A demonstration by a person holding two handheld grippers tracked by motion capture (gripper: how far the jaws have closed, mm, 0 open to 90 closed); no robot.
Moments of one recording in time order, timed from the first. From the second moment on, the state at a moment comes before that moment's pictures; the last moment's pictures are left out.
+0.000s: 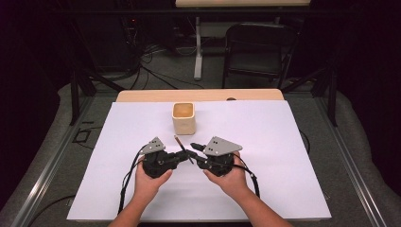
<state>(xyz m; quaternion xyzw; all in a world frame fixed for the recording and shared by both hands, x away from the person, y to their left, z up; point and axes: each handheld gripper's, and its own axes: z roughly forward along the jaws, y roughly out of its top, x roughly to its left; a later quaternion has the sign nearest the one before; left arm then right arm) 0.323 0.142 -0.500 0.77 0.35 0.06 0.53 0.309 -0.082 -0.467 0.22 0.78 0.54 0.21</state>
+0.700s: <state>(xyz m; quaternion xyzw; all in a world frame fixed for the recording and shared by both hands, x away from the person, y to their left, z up) 0.325 0.146 -0.489 0.76 0.36 0.07 0.53 0.308 -0.096 -0.487 0.24 0.78 0.53 0.21</state>
